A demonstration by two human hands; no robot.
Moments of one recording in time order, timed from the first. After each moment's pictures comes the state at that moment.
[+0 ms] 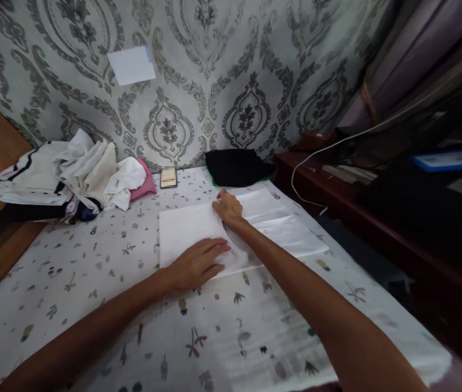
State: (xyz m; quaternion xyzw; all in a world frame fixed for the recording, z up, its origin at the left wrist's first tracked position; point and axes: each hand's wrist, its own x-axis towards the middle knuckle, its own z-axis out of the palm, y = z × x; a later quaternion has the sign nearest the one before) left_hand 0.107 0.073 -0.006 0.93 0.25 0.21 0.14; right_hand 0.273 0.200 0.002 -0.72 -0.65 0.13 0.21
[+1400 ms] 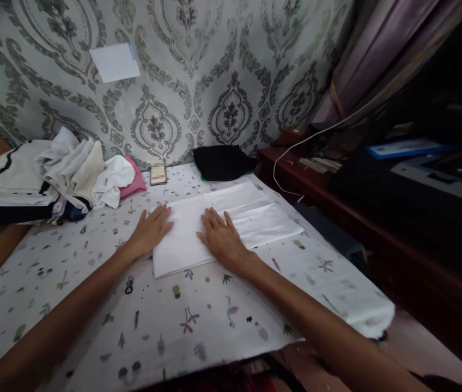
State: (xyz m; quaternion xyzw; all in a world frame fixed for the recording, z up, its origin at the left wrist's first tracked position) left_hand 0.034 0.117 0.000 0.84 0.54 0.04 0.06; right_hand 0.278 0.075 -0.020 -0.54 -0.83 -0.04 0.11
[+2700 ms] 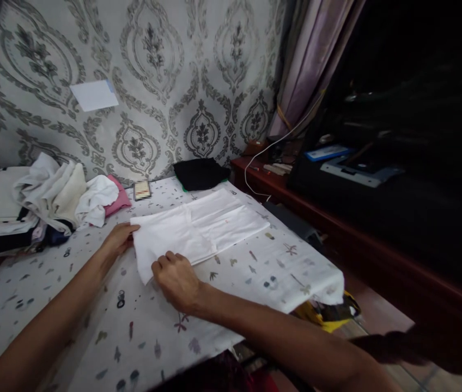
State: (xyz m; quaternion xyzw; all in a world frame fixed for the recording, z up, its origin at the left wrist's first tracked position) left_hand 0.016 0.142 0.022 0.38 0.60 0.43 0.55; right_hand 0.194 -0.003 0.026 -0.45 -0.89 0.00 0.09
